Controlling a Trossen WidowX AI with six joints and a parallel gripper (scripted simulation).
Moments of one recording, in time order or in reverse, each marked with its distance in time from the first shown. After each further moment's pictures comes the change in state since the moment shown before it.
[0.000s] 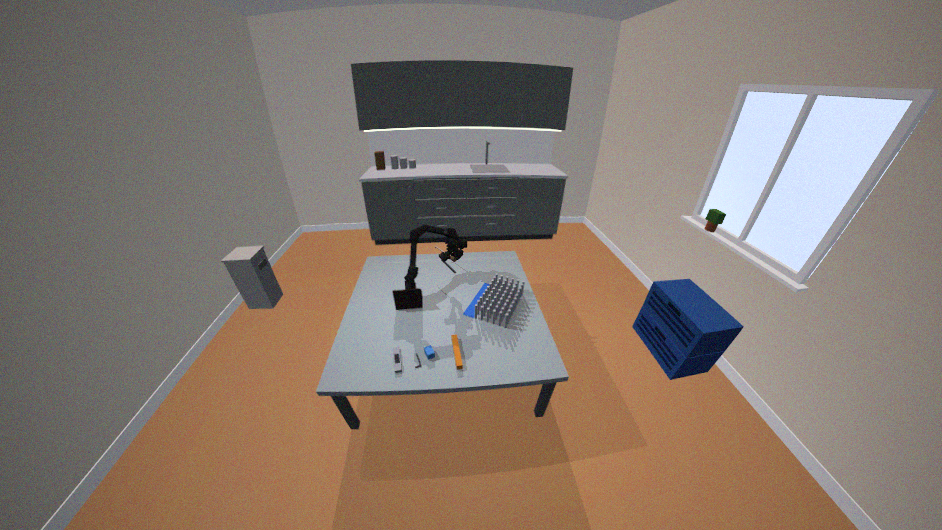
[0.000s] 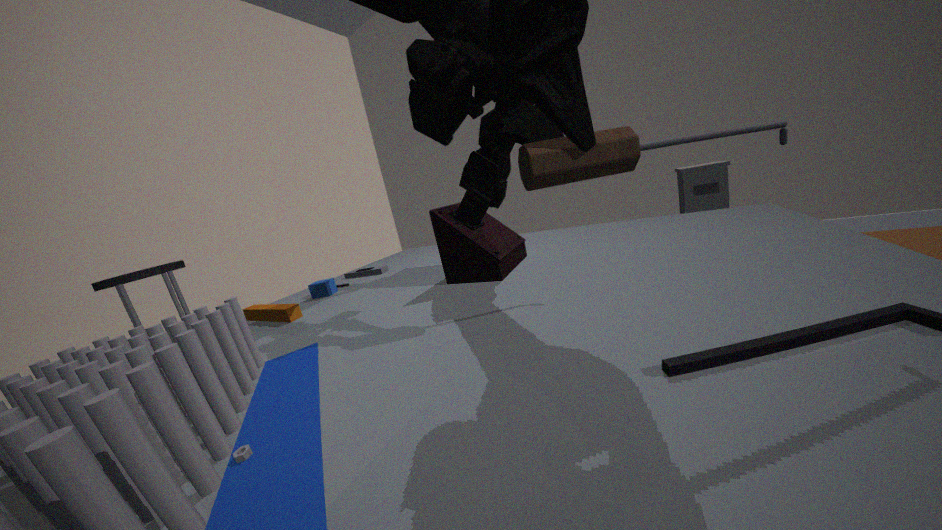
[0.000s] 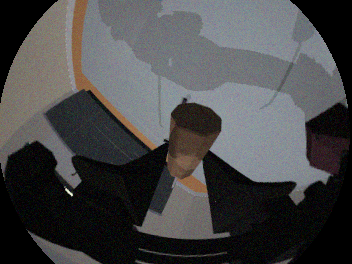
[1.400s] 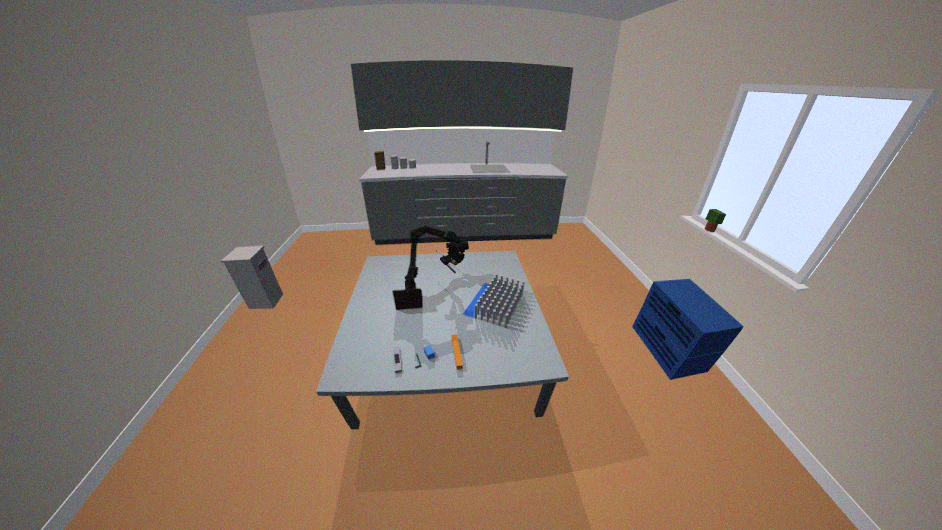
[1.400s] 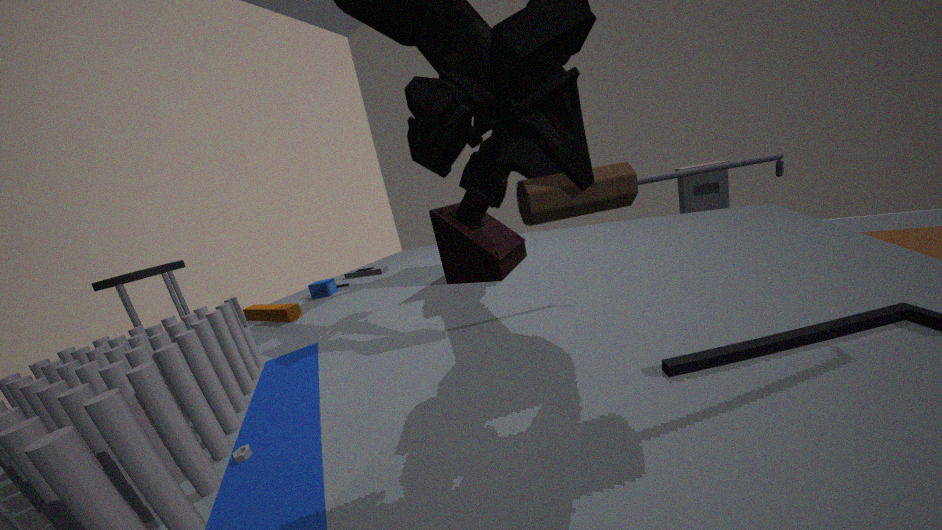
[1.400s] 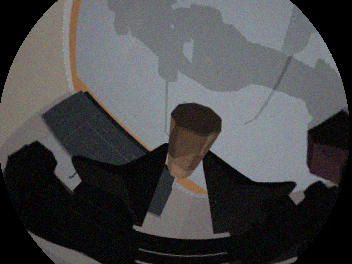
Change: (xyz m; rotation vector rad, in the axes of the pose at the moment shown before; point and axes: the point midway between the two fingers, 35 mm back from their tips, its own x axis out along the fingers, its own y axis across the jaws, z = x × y) arm 0.021 -0.004 0.017 -0.002 -0.006 -0.013
